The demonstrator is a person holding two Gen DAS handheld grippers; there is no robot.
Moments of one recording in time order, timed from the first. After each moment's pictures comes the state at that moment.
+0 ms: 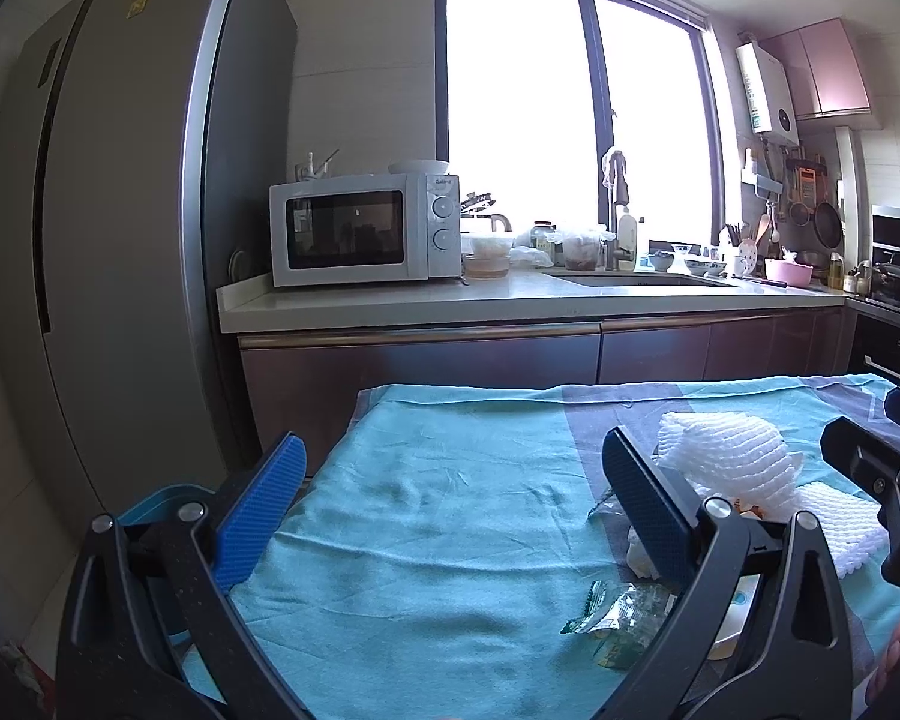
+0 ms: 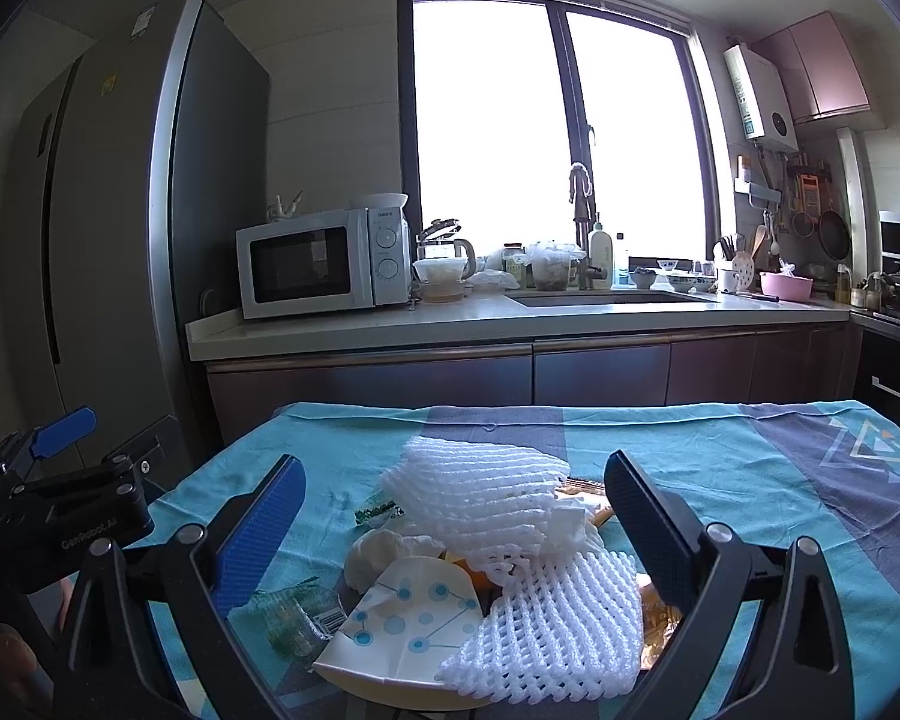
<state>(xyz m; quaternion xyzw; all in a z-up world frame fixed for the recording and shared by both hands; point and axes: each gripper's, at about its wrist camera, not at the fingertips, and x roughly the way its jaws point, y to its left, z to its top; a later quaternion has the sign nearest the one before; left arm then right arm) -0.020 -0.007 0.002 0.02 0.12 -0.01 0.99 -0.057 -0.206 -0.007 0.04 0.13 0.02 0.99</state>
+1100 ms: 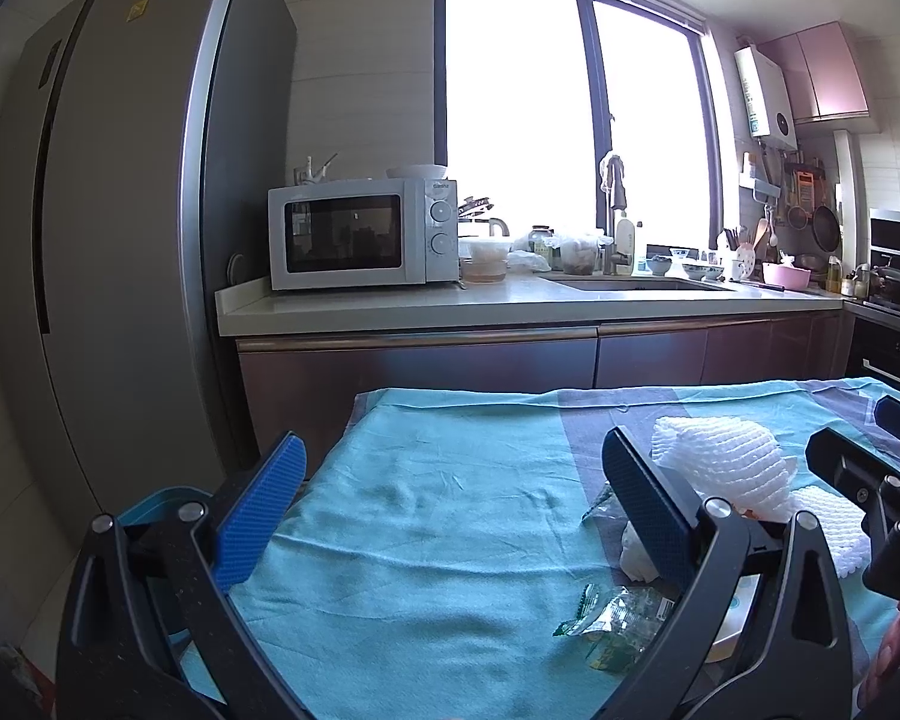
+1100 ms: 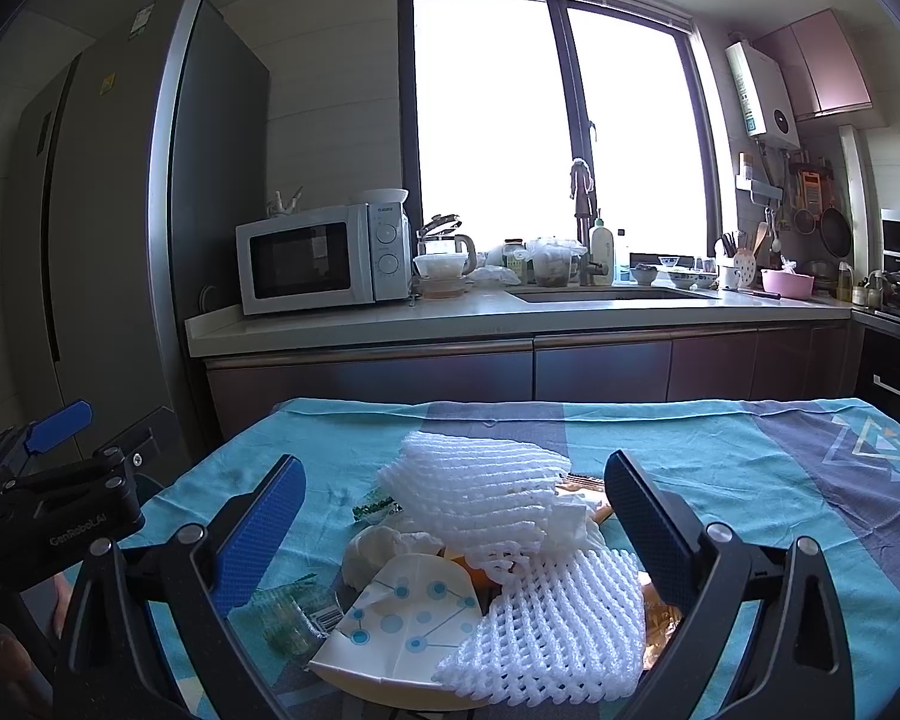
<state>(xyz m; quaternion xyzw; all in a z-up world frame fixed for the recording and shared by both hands) -0.020 -0.010 0.003 0.02 0.11 -0.01 0.99 -0.054 -0.209 -0.011 0.04 0.13 0.02 0.99</state>
